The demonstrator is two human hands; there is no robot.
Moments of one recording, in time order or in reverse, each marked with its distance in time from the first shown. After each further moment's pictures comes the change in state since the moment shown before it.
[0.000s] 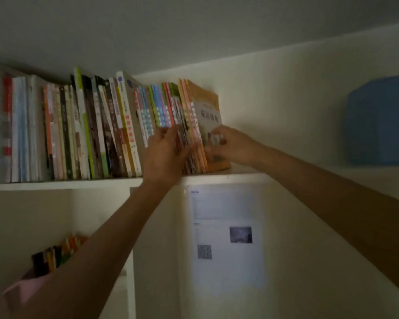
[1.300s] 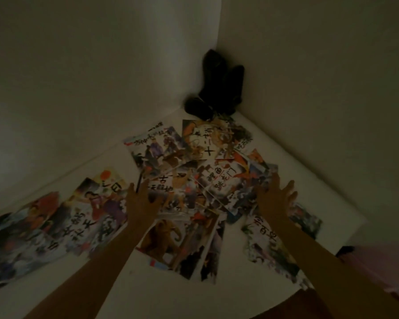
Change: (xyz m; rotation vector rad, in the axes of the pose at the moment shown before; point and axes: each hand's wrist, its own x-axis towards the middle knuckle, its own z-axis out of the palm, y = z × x) left_hand -0.608 0.318 0.309 -0.382 -1.535 -0.398; right_hand -0.781 0.353 -0.039 -0.395 0.283 2.100
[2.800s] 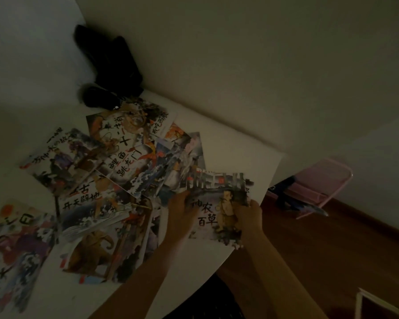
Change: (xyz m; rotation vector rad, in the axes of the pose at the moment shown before) left_hand -0.102 0.089 0.176 -0.345 -0.521 0.298; right_hand -0.054 0.144 -0.010 0.894 0.008 0.527
